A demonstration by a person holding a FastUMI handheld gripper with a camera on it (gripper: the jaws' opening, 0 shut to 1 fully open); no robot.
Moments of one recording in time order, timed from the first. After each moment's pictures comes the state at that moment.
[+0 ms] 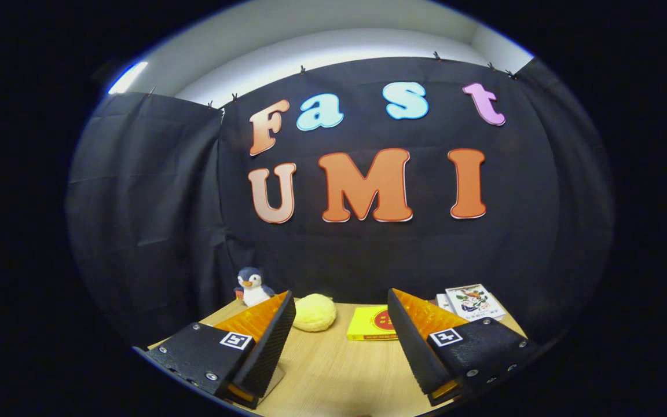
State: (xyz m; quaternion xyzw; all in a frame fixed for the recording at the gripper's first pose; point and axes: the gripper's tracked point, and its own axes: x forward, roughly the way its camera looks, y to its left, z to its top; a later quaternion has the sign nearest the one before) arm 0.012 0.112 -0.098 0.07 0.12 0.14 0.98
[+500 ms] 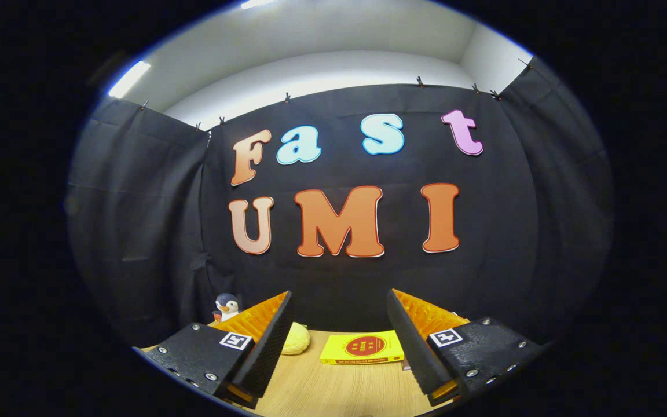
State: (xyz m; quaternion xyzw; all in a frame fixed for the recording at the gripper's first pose) arm 0.028 0.063 -0.049 0.07 0.04 0.10 0.99
